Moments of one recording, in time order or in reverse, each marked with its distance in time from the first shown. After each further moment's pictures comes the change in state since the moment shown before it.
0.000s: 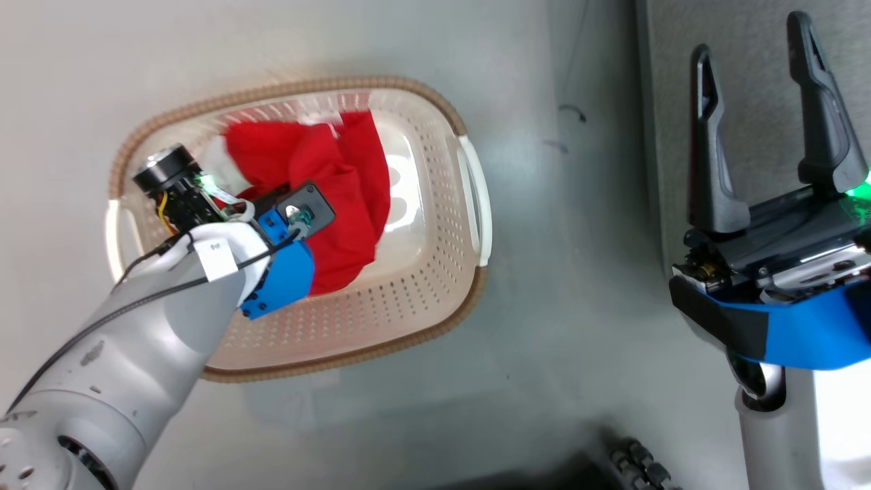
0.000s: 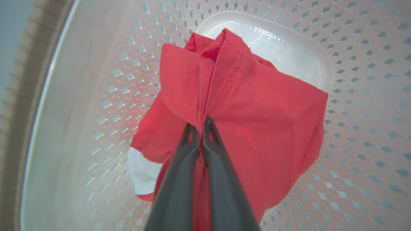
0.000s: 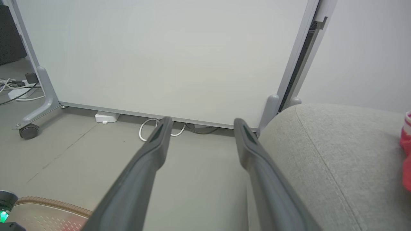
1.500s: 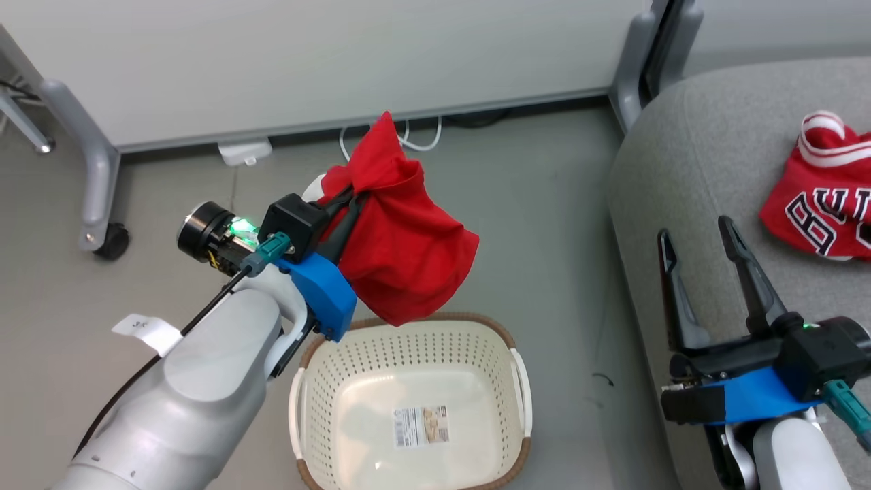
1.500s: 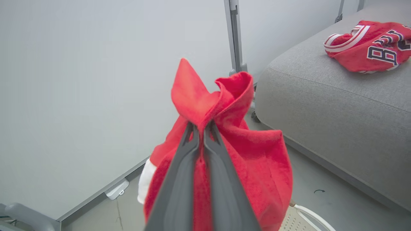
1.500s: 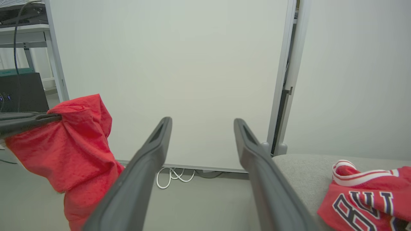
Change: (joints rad) left arm 0.247 0.014 0.356 -0.359 -0.230 0.034 -0.193; right arm 0.267 0.000 -0.066 0.262 0.046 0.000 0.000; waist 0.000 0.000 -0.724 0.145
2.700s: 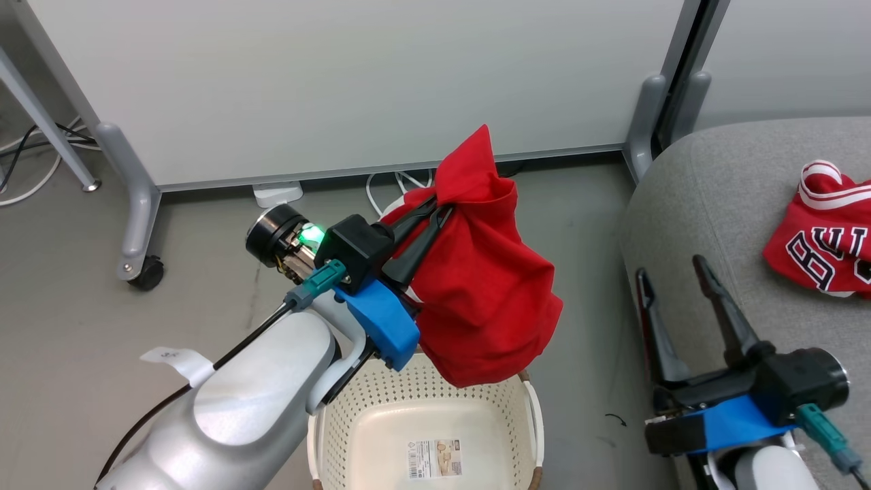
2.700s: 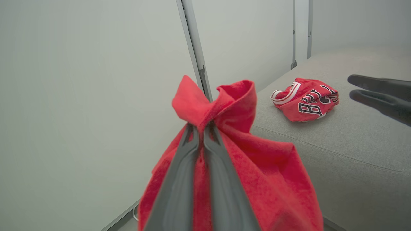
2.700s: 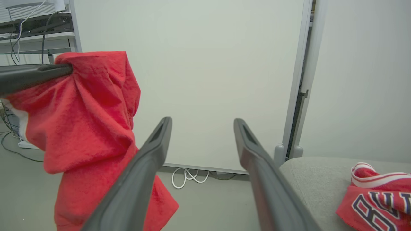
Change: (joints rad) left arm 0.099 0.016 0.018 -0.389 0.018 0.025 0.086; right arm 0.071 0.000 0.032 0.028 0.027 0.000 0.000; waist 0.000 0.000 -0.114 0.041
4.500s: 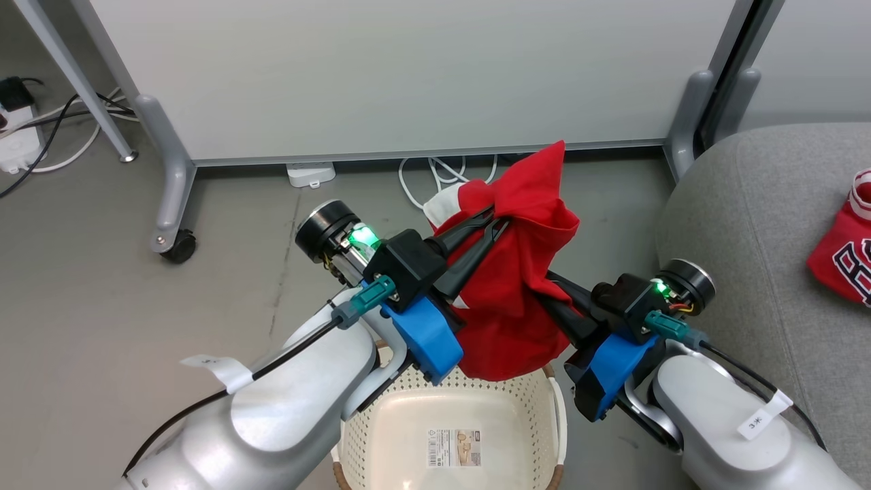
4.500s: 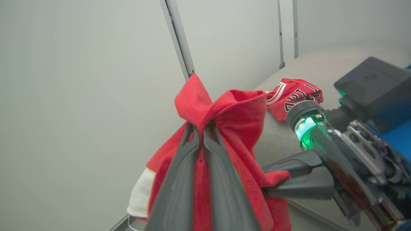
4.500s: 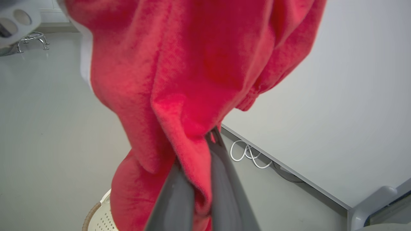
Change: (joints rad) left arm -0.035 -0.036 -0.085 -0.043 0.016 -0.003 -0.017; right arm -0.485 -0.265 0.703 0.455 0.279 0.000 0.000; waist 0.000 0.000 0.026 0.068
